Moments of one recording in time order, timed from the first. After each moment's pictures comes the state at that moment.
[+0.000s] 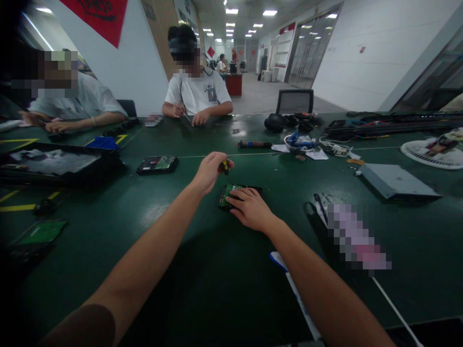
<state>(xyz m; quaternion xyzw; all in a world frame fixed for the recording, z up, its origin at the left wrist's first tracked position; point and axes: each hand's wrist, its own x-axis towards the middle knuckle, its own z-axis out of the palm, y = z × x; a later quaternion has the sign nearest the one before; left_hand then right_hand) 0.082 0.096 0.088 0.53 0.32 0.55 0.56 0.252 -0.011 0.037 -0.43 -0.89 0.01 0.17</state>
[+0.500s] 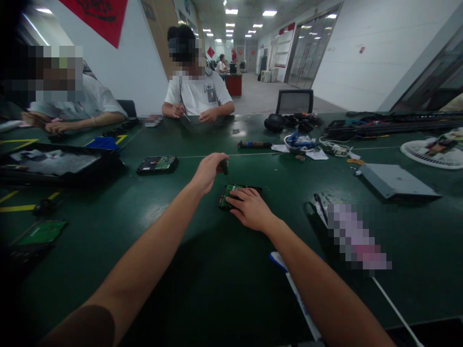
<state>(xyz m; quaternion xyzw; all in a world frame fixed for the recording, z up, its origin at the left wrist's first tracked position) 0.079 0.097 0.089 0.54 0.35 0.54 0.54 0.253 -0.012 0.036 -0.43 -0.89 0.01 0.16</state>
